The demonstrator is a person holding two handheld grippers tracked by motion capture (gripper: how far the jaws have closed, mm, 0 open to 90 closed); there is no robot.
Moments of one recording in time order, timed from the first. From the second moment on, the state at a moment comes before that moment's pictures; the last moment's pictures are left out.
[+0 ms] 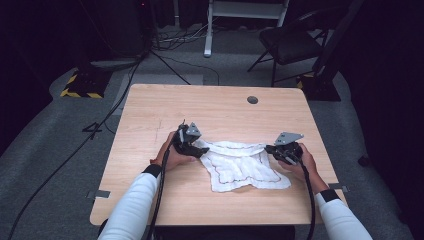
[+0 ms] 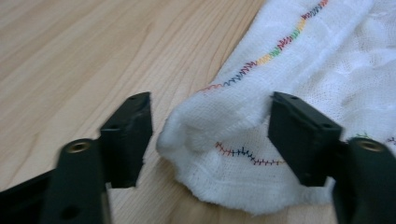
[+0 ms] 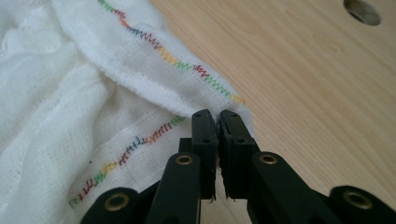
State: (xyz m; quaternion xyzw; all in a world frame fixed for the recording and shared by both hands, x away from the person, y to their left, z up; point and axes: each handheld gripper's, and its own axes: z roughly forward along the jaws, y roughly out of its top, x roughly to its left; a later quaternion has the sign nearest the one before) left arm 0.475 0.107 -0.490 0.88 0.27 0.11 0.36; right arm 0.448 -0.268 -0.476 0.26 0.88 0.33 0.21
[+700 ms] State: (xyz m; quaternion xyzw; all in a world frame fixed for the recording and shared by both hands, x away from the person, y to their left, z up) left arm 0.462 0.131 -0.431 0.84 0.25 0.16 0.45; right arm 0.437 -0.277 -0.418 0.27 0.83 0.42 0.26
